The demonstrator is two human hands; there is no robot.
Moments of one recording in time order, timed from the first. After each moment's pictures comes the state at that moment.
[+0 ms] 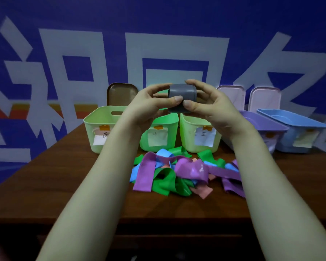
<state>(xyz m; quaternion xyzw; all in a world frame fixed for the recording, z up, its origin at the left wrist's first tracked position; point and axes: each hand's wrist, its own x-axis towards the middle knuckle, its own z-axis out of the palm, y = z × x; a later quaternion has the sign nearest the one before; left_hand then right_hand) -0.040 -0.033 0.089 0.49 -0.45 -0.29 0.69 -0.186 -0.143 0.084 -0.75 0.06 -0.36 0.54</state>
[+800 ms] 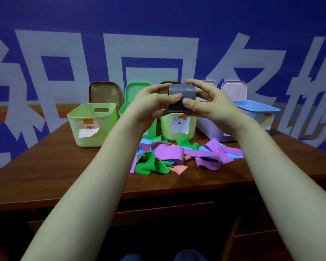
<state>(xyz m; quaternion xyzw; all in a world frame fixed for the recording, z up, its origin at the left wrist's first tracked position) -0.122 -0.021 0.082 0.45 -0.46 -0.34 0.68 -0.274 -0.112 0.075 -0.76 0.11 -0.39 0.51</state>
